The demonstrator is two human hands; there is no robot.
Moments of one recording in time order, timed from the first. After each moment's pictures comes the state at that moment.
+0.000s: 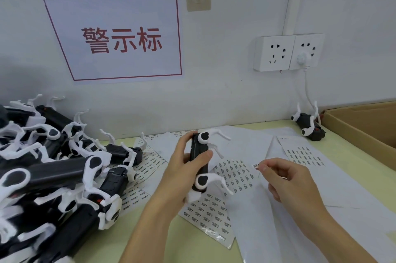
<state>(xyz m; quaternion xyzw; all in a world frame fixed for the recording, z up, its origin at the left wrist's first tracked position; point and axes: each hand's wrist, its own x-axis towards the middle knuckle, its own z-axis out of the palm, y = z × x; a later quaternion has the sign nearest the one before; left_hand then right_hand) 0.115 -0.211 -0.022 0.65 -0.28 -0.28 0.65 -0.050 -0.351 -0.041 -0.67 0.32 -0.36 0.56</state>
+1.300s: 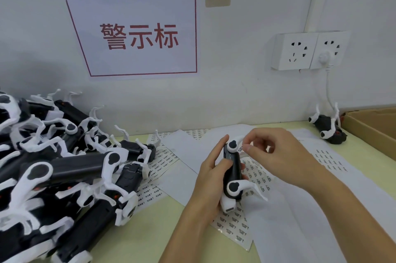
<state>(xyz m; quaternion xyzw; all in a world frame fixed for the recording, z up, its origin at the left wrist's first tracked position) 0.110 -0.243 -0.055 0.50 -0.27 -0.38 0.73 0.002 -0.364 0.013 -0.88 0.15 -0.27 0.36</state>
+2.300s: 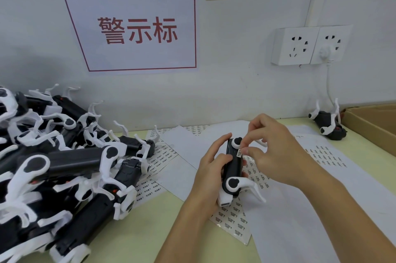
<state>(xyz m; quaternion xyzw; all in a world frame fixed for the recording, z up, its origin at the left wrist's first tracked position) 0.107 -0.241 -0.055 0.49 -0.28 -0.40 0.72 0.005 -0.359 0.005 -0.92 0.15 -0.26 0.27</state>
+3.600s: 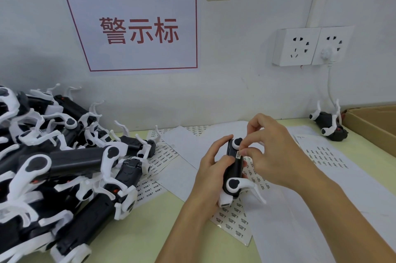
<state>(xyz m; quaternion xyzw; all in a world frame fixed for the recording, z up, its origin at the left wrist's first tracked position) 0.107 -0.241 -0.055 0.53 -0.27 -0.36 0.72 0.007 -0.353 0.005 -0.92 0.14 -0.28 0.24</state>
